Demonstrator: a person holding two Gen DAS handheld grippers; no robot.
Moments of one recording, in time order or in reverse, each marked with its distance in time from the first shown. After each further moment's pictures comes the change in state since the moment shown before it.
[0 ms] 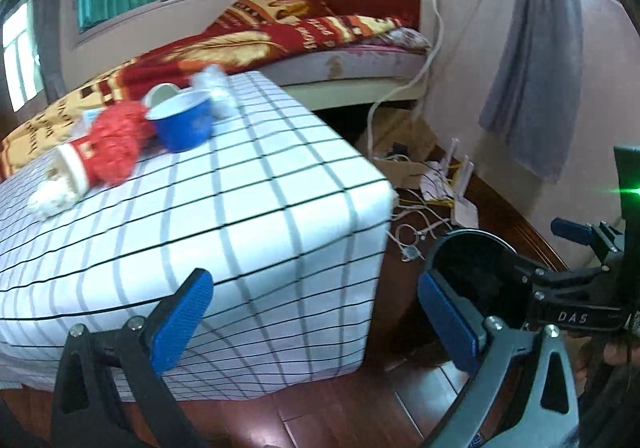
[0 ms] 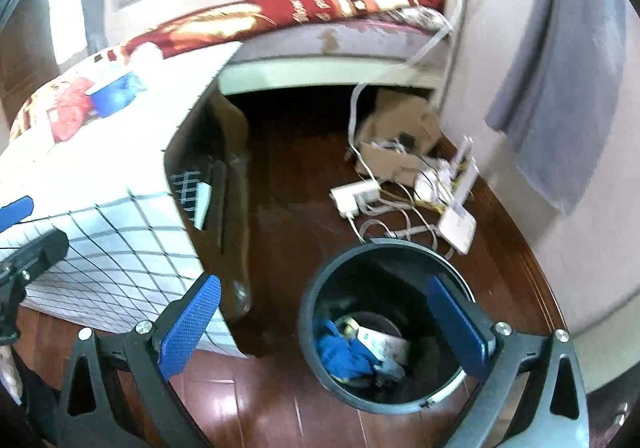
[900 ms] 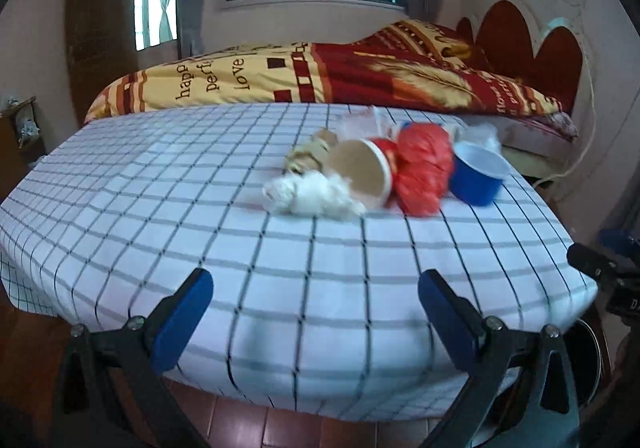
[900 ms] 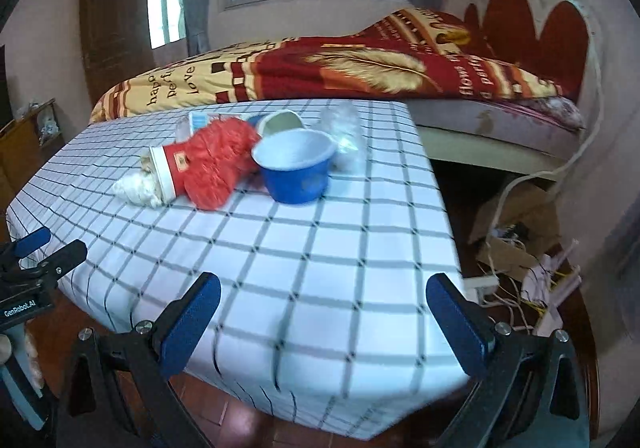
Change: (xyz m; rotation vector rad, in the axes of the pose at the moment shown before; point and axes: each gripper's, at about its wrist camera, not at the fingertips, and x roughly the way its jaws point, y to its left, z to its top) left arm -0.025 0.234 0.004 -0.318 -0.070 0.328; right arm 0.017 0.207 0.117 -0.209 -0.104 0.274
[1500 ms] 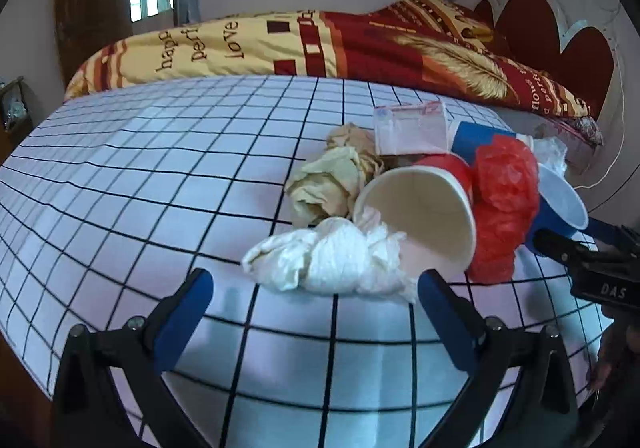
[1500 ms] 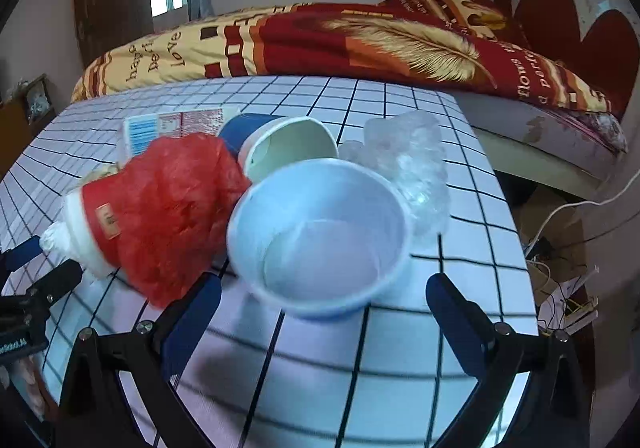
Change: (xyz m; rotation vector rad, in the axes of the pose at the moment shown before) left arm 0.092 0.010 0.038 -0.035 0.124 -0.017; right arm 0.135 0.025 0.075 -0.052 0.129 0.003
